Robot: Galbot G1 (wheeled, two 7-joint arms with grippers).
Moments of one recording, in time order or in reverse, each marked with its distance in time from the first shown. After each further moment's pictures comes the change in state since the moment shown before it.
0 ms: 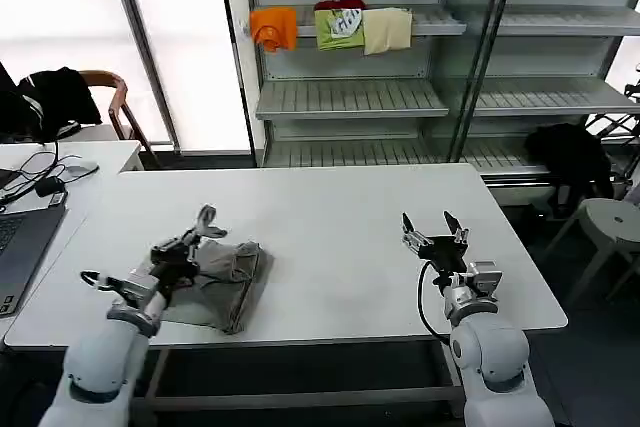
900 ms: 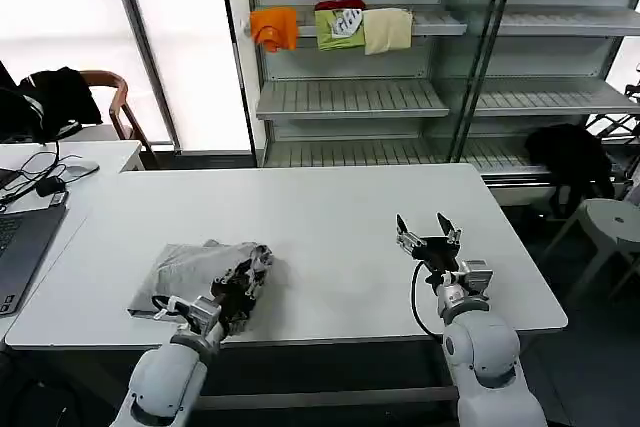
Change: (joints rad) left arm 0.045 -0.075 0.166 0.014 0.010 0.051 -0.041; right arm 0.015 0.008 -0.017 -0.037 -0.007 0.005 0.002
